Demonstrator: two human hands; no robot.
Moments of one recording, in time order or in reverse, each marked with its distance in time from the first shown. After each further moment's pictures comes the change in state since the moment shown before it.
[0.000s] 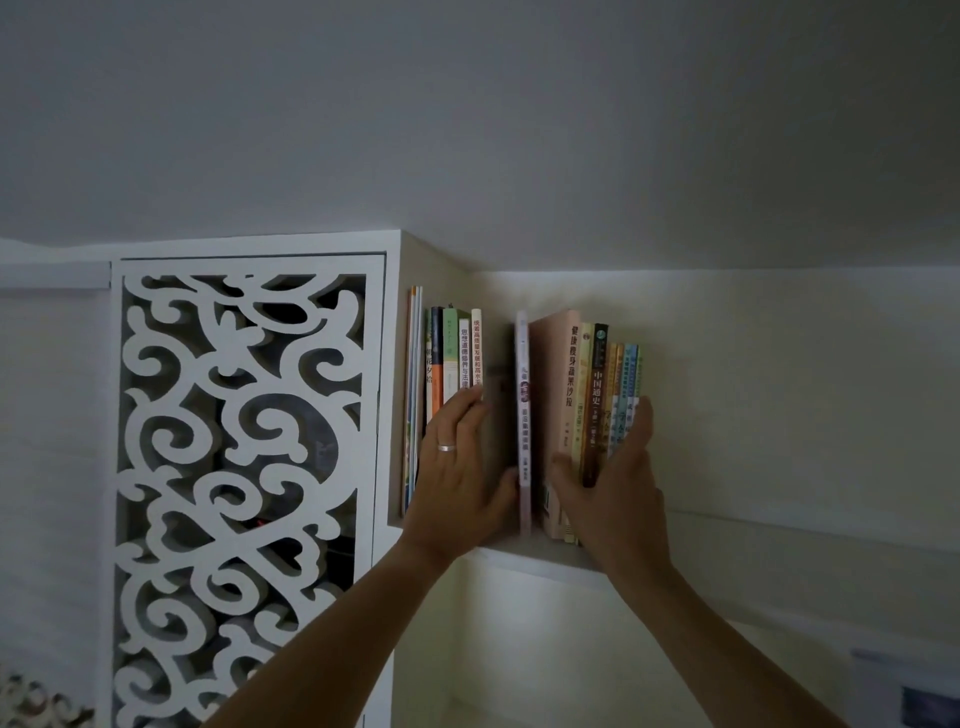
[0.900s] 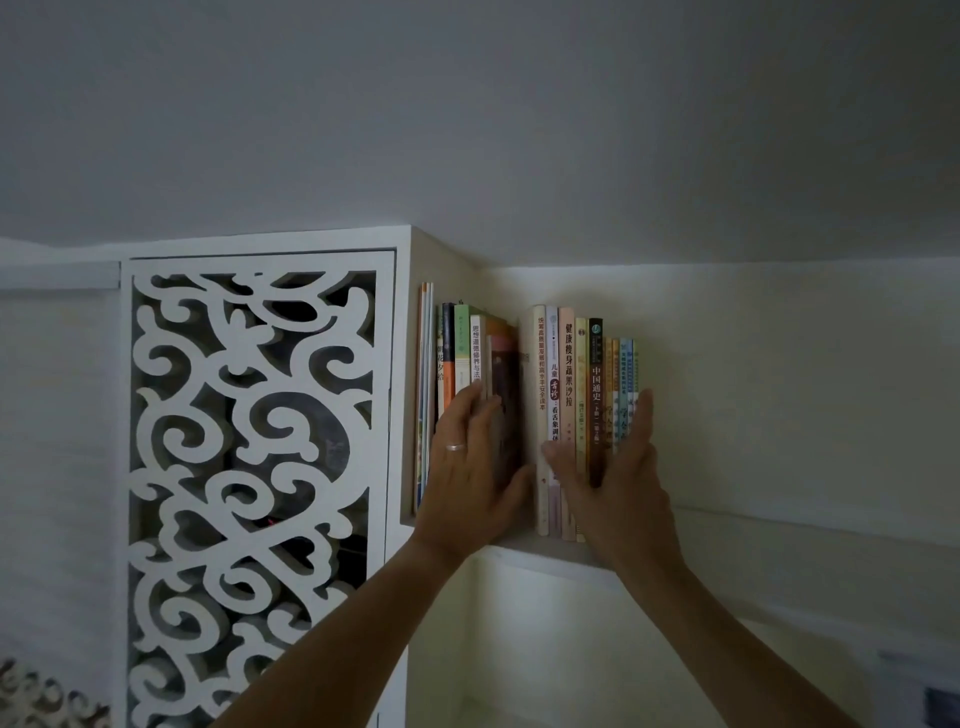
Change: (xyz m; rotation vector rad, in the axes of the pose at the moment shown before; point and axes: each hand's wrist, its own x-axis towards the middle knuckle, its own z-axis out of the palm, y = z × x) left_hand -0.002 0.000 0.000 0.010 -0.011 -0.051; right_hand -0.004 -0.011 0.003 -0.018 -0.055 0.032
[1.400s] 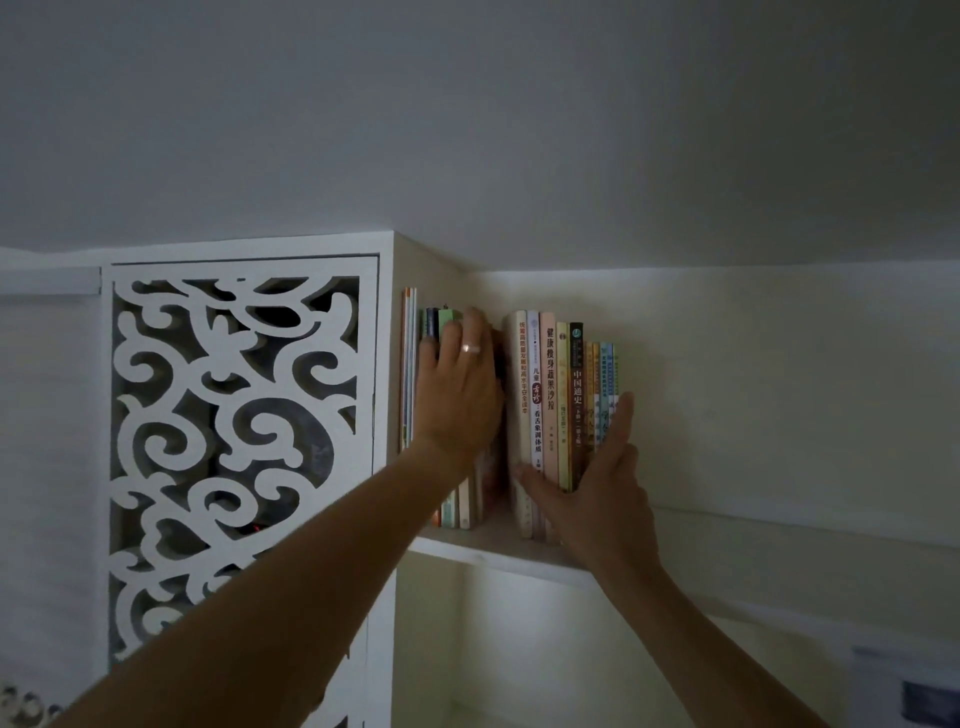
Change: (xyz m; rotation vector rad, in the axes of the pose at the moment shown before) left_hand 0.097 0.018 -0.012 0.781 -0.013 0.077; right_hand -0.003 -0.003 0.000 -0.098 -0.019 -0.021
